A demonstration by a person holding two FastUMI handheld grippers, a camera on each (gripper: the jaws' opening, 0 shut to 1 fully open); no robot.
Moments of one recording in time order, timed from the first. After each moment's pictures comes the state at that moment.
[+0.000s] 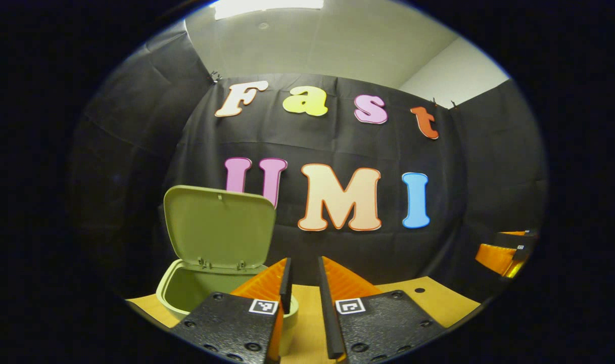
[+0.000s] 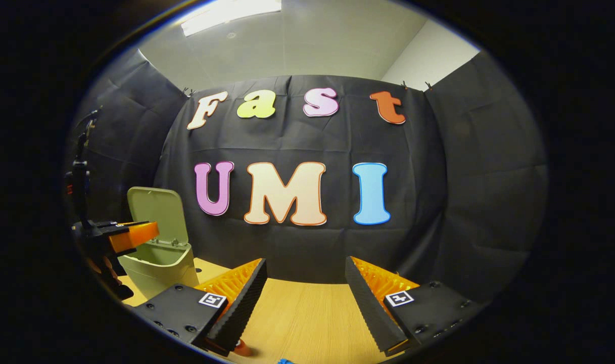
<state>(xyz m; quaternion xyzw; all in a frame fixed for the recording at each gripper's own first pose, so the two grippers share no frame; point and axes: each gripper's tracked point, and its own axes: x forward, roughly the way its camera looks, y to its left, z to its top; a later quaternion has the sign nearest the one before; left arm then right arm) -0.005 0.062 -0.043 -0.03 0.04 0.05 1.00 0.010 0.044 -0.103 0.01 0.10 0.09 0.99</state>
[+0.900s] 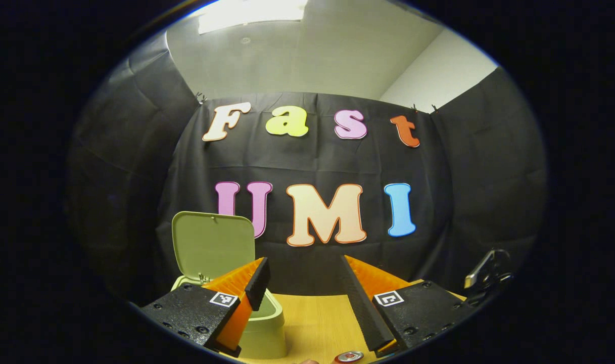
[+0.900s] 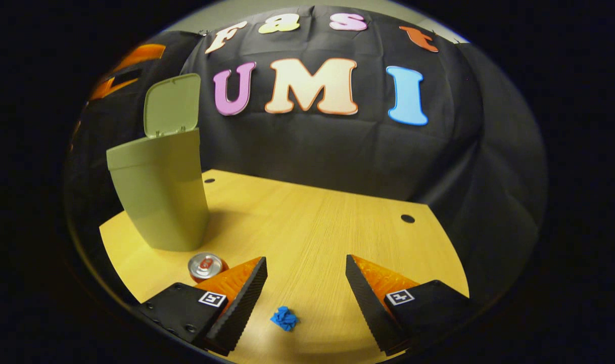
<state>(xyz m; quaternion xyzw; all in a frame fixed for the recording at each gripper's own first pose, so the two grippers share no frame) -0.033 0.037 0.009 0.02 0.00 0.04 1.00 -0.064 0.069 -0.361 -0.05 0.35 0.16 0.92</state>
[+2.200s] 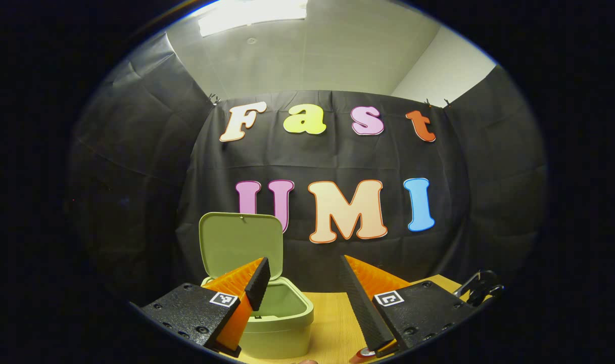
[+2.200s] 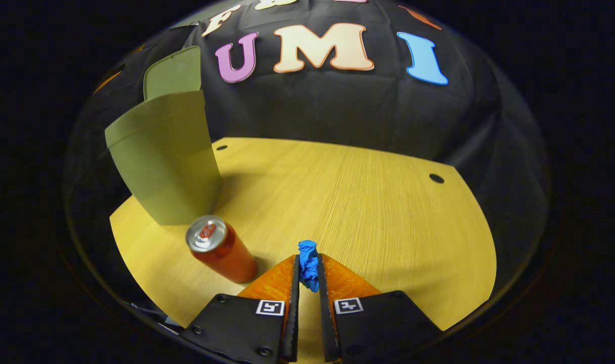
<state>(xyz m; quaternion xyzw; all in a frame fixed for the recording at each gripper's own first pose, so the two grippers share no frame) -0.046 0.081 0.001 0.02 0.01 0.09 1.00 -0.071 0.096 -0.377 -0.02 0.40 0.19 0.89</state>
